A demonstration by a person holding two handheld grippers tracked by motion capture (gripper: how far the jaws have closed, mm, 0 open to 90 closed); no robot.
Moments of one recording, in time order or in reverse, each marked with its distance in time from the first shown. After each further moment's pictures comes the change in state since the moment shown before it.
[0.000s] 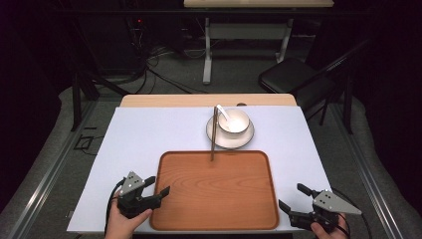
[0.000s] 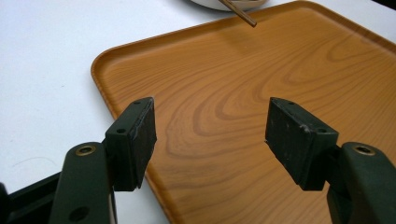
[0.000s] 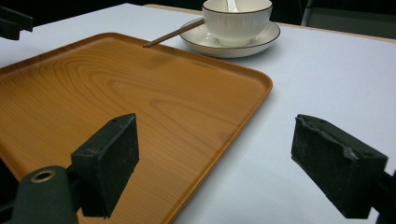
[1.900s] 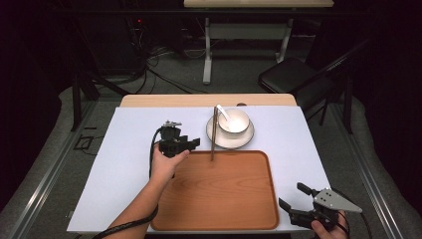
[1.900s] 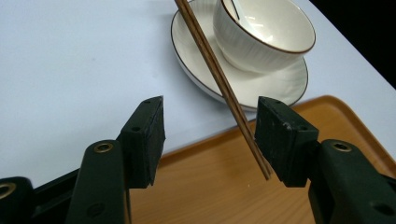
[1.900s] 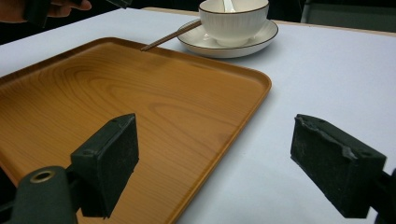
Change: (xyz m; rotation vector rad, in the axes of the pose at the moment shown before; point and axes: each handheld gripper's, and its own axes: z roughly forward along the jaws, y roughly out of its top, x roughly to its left) left arm 0.008 0.130 0.126 0.103 0.010 -0.243; right arm -0.003 0.001 0.002 -0.003 -0.002 0.033
